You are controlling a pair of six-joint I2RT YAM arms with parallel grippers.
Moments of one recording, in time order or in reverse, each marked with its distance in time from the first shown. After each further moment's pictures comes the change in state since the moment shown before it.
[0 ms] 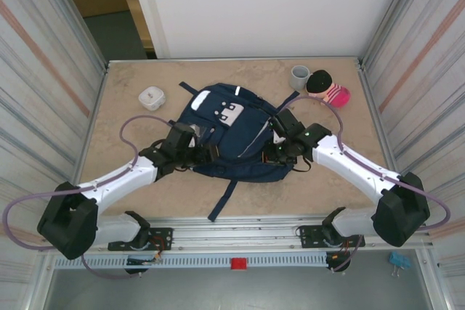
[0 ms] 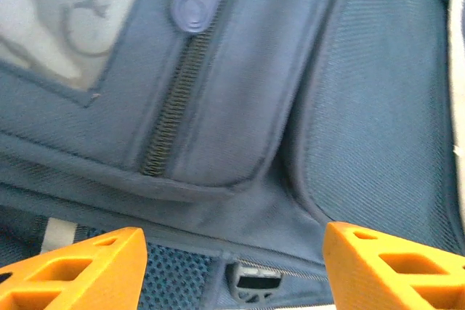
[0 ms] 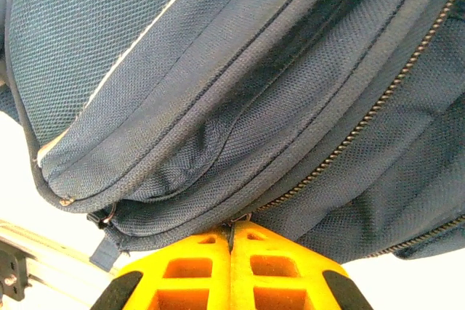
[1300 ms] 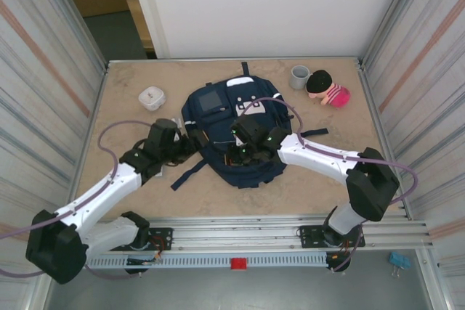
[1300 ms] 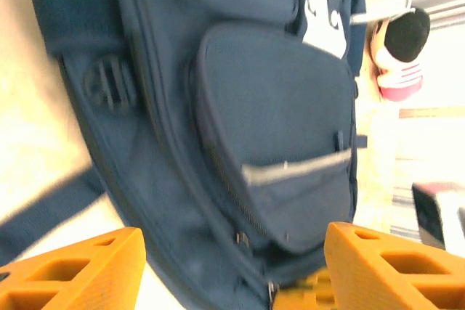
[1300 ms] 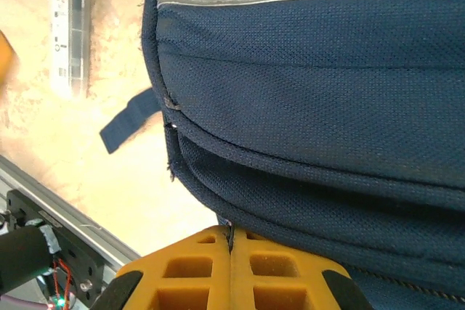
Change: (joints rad) left arm 0.056 -0.209 0.004 -0.056 0.020 -0.255; right arm 0.231 0.259 0.121 0.292 -0.030 0.135
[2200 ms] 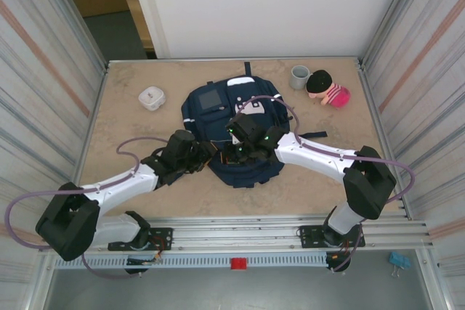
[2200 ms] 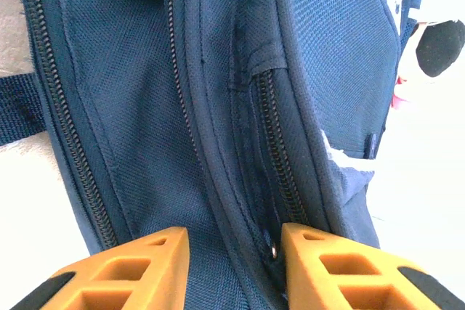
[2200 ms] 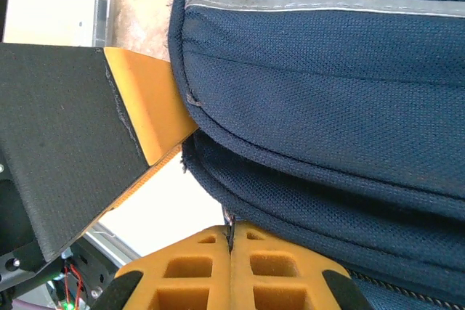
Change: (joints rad) left arm -0.105 0.187 -0.125 0.315 -0.045 -0.282; right arm 0.011 0.019 0.025 0.026 0.002 -0.004
